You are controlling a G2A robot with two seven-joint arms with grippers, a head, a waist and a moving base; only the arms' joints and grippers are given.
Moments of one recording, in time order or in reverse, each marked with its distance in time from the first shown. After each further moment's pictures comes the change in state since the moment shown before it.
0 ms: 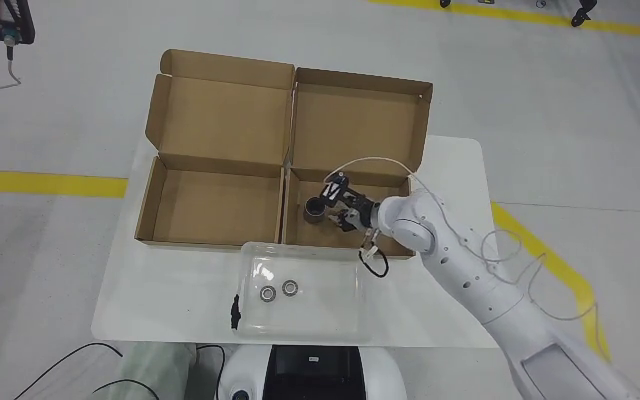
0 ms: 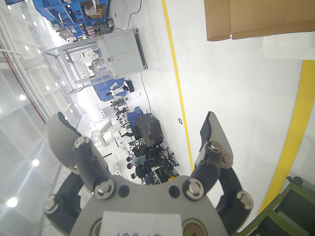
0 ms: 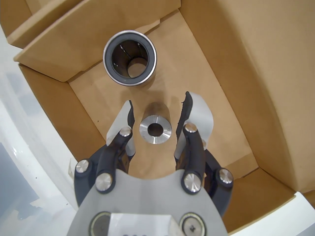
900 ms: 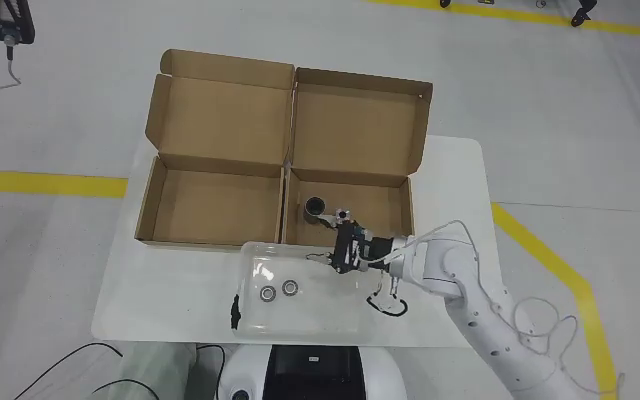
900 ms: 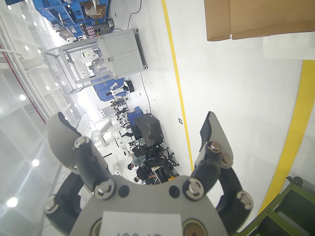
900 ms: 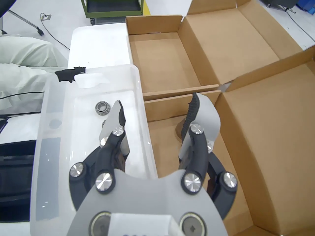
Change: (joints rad) left arm 0.000 0.000 0.000 0.000 0.000 0.000 0.000; right arm -0.355 0.100 0.192 -0.416 -0.268 -0.343 -0.486
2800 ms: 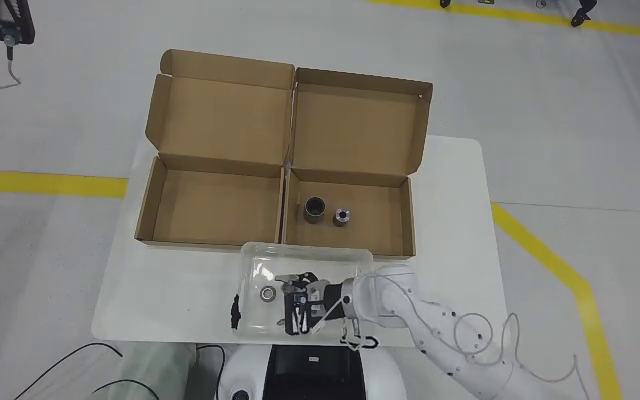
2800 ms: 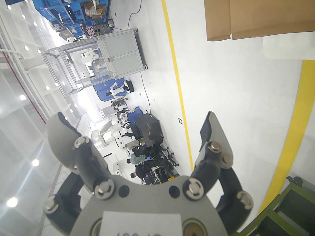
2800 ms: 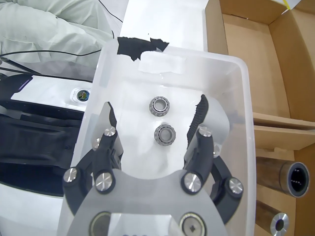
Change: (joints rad) left arm 0.000 0.000 0.000 0.000 0.000 0.000 0.000; right arm 0.046 -0.057 -0.302 0.124 -0.229 0.005 -0.059
